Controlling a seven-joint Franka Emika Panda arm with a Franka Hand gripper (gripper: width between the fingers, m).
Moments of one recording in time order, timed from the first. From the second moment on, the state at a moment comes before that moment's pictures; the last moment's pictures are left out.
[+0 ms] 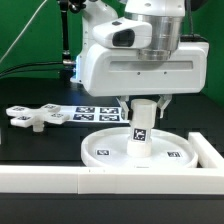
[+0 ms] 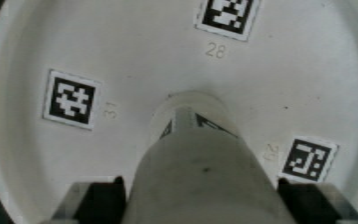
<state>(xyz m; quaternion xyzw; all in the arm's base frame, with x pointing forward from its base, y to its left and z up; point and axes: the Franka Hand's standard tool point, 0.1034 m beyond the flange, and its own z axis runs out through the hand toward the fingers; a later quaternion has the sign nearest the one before) 0.560 0.041 0.068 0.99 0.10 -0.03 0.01</state>
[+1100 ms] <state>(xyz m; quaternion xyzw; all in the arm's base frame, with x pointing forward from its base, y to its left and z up) 0.561 0.042 0.067 0.91 -0.40 -0.05 -0.04</state>
